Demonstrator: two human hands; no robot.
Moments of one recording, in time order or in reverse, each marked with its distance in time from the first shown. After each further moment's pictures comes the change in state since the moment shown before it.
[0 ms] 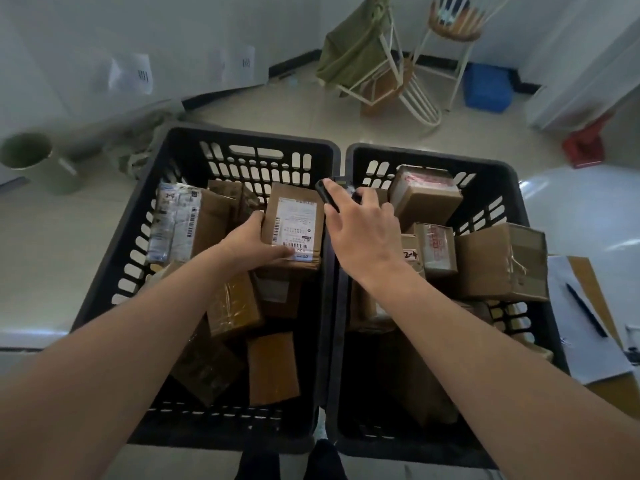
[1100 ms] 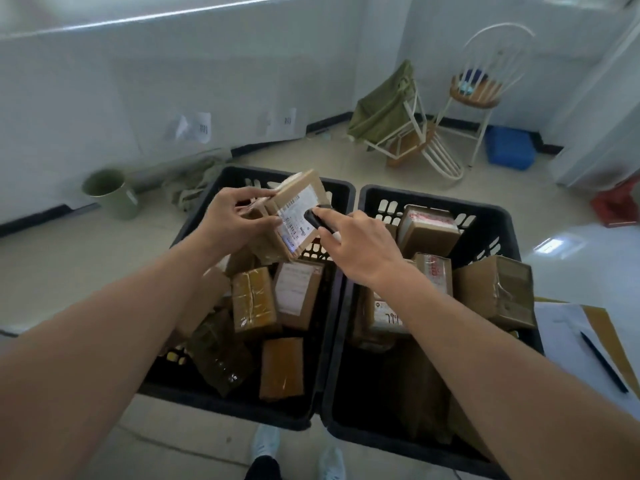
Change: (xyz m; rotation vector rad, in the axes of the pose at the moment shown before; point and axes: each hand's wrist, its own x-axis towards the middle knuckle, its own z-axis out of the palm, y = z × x) left_hand -0.108 0.047 -0.085 -0.276 0.344 0.430; right_hand -0.024 -0.015 -0.067 0.132 -0.175 -0.248
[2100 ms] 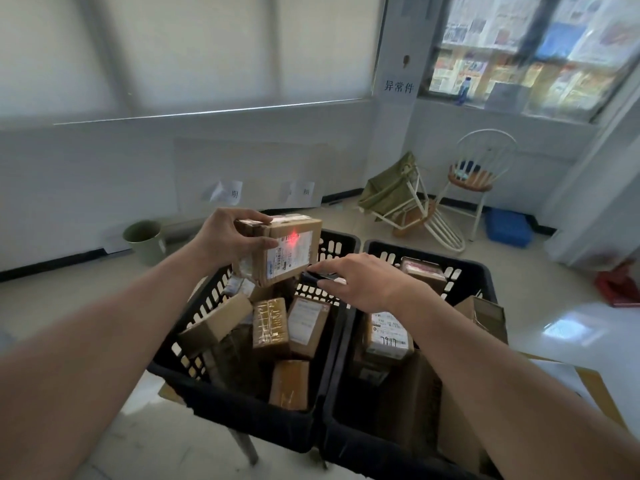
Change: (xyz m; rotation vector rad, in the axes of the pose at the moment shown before) left_hand -0.076 0.068 -0.066 0.030 0.080 0.098; right_hand -0.078 -0.040 -0.066 -0.084 -0.198 -0.296
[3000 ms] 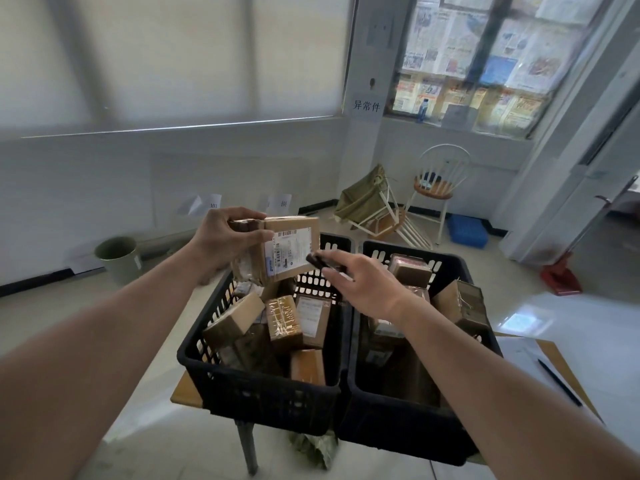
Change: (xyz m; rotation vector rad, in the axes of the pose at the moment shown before) left_hand -0.053 0.012 -0.051 -0.136 0.016 0.052; right_hand -0.041 -0.077 0.031 0.248 0.308 0.105
